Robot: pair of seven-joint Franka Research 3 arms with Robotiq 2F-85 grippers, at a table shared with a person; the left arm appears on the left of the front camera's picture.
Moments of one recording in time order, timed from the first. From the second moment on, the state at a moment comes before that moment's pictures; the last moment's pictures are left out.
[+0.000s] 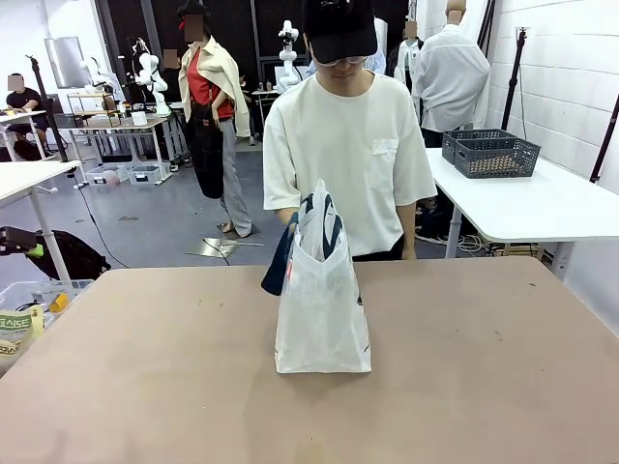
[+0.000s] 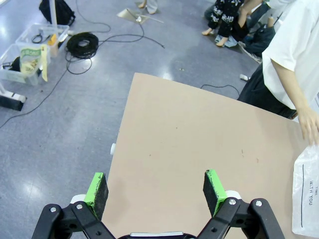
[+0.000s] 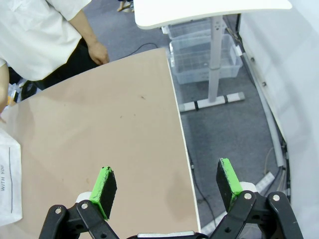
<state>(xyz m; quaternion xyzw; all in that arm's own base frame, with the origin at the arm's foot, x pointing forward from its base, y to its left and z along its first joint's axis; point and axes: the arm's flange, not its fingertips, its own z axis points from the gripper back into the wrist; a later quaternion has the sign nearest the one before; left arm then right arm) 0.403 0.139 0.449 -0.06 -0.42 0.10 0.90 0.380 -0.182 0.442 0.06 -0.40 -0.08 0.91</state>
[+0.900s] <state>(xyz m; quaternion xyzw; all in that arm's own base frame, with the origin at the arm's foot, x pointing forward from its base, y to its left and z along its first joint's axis) 0.424 0.094 0.477 -0.05 -0.44 0.04 0.90 0.386 -0.148 0.469 0.05 -0.42 -0.04 0.90</state>
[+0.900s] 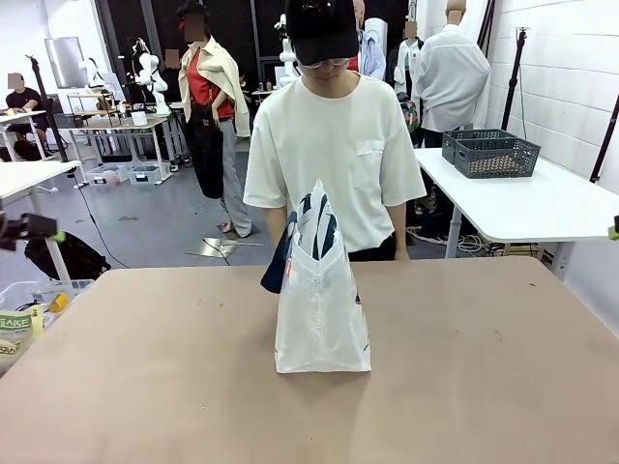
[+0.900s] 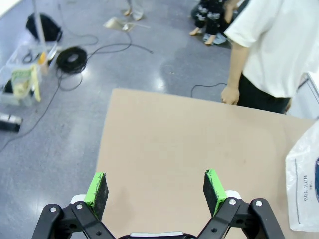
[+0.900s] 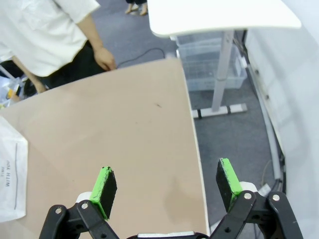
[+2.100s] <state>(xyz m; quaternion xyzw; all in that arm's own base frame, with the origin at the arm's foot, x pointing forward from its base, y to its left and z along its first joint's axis) 0.489 -0.167 0.563 -0.12 -0.46 -0.22 0.85 0.370 0.086 0.578 0.14 -0.41 0.20 0.88</state>
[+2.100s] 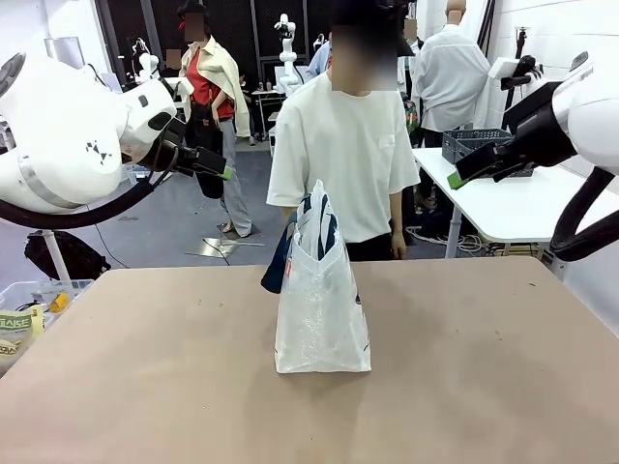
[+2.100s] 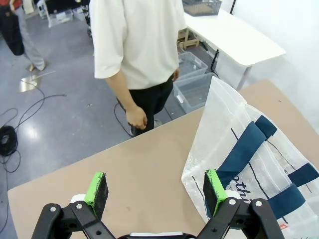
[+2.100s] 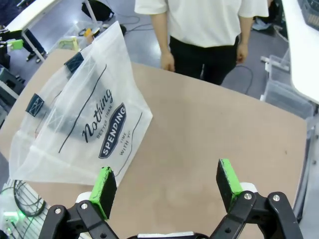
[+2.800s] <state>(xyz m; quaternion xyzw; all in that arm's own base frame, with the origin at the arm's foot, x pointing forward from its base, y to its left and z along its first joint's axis) 0.507 -0.218 0.572 -0.13 -0.44 -0.25 0.85 0.375 0.144 0.595 0.13 -0.39 0.23 0.88</state>
